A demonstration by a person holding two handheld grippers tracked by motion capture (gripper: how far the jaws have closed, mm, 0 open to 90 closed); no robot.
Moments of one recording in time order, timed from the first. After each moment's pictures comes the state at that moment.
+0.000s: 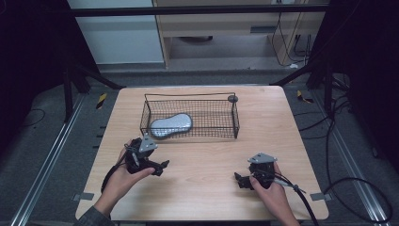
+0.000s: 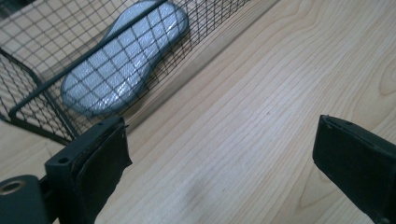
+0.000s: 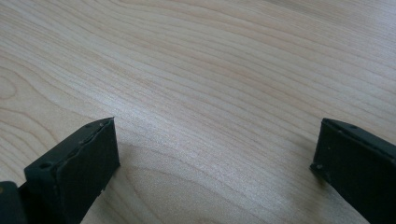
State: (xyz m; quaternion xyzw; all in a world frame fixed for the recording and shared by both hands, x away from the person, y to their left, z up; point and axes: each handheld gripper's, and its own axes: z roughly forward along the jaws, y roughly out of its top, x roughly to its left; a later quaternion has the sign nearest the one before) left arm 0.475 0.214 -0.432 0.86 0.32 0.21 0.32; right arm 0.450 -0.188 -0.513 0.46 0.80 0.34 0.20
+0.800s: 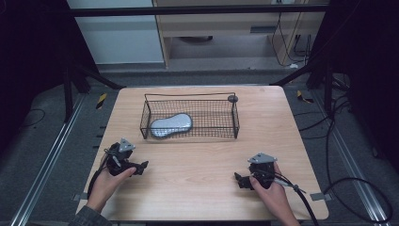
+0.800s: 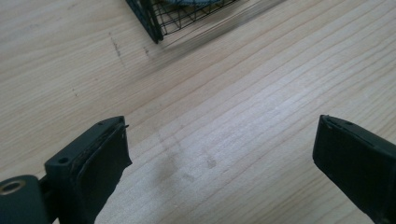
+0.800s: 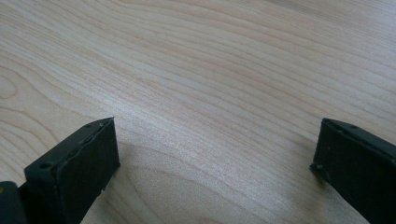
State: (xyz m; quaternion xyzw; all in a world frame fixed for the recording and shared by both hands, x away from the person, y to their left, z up) left arm 0.489 0.285 -0.475 0.83 0.43 0.21 0.29; right arm 0.449 -0.188 -0.513 0.46 0.80 0.34 0.20
